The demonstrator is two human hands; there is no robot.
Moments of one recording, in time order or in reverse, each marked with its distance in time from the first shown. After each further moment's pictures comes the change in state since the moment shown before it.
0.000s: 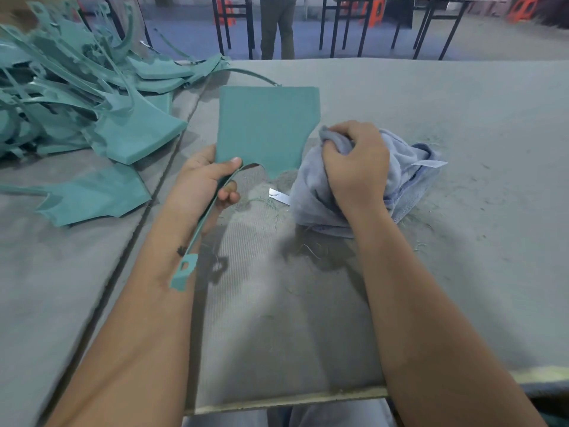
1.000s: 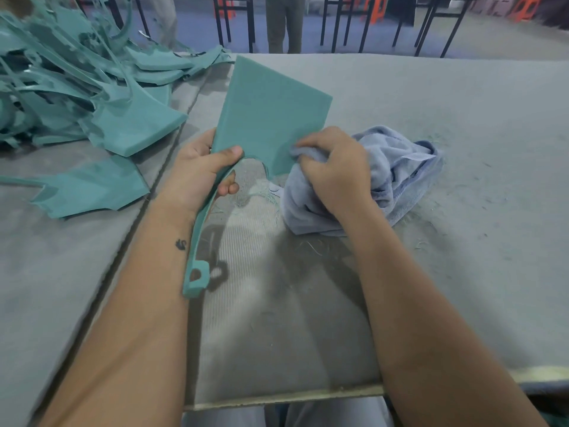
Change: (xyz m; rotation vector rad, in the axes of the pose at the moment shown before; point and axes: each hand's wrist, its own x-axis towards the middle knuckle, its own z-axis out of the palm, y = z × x) left_hand 0.002 0.005 -0.008 0.131 -0.065 0.133; right_hand -0.012 -0.006 0.010 -0.005 -0.271 -0.114
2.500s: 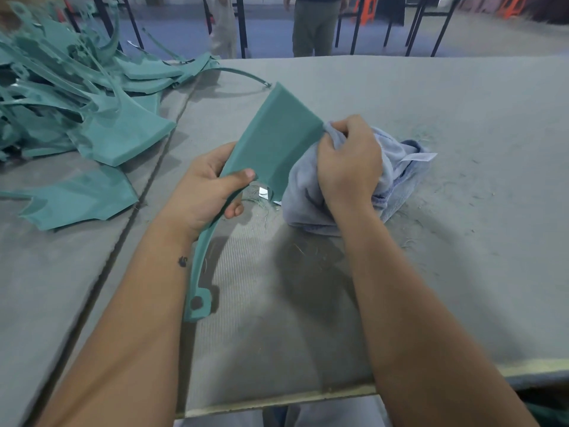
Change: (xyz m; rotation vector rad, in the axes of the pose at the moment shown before) left_hand -0.013 -0.002 0.020 0.187 -0.186 0.056; right_hand 0.006 0.008 -0.011 -0.014 0.397 0.132
